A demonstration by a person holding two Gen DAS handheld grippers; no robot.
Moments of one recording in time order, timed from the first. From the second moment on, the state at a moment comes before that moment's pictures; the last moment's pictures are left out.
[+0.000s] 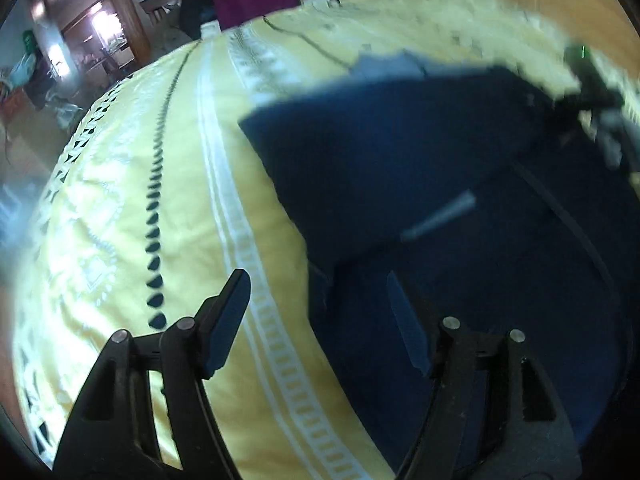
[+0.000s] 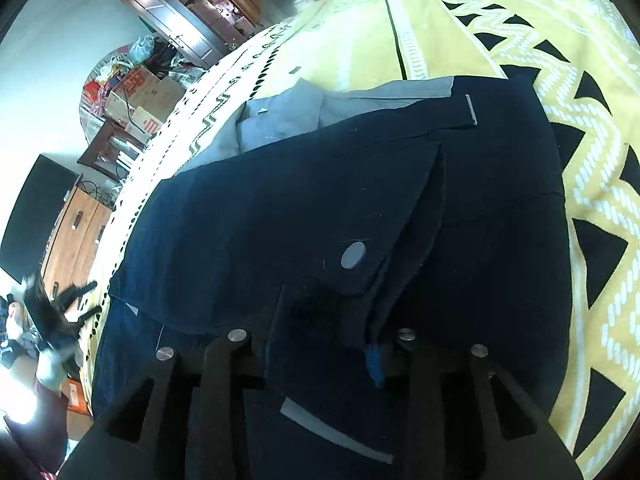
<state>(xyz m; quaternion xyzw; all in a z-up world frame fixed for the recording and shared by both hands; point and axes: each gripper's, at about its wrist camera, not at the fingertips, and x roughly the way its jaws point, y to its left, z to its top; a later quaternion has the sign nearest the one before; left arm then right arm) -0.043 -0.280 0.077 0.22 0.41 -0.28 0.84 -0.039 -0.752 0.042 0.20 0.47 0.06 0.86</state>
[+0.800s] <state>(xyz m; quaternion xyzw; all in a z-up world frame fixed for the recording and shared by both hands) -0.010 -0.246 0.046 0.10 0.42 -0.12 0.89 -0.061 -0.756 0.029 0.25 0.46 0.06 0.85</state>
